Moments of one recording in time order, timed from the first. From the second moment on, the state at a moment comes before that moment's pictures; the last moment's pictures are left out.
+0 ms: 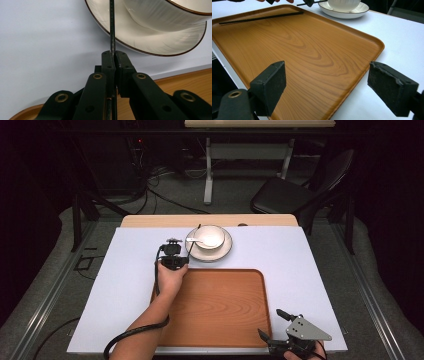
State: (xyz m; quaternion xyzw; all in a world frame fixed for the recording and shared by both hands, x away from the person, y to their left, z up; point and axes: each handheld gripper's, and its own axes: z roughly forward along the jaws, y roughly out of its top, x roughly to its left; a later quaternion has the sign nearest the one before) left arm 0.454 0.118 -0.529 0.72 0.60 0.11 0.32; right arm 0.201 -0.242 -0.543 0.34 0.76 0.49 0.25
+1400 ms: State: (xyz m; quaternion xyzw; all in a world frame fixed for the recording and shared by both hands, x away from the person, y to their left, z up) left arm 0.345 0.211 -0.479 0.71 0.54 0.17 0.41; right arm 0.204 -0.239 -0.544 0.34 0.76 0.49 0.25
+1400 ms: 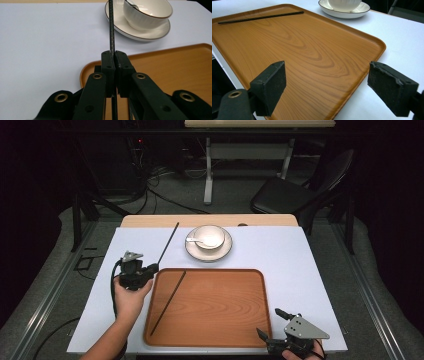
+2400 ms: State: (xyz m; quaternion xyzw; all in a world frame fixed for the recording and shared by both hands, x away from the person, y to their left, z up) left arm 0.241 0.220 -0.534 0.74 0.54 0.14 0.38; right arm 0.203 -0.236 -0.544 0.34 0.76 0.48 0.26
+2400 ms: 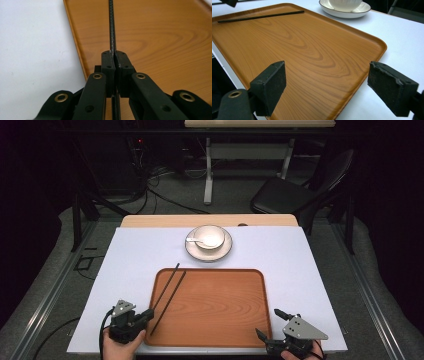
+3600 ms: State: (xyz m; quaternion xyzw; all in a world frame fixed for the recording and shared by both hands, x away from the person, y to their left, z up) left arm 0.251 0.215 -0.553 0.75 0.56 0.11 0.35; right arm 0.203 -0.237 -0.544 0.34 0.76 0.48 0.25
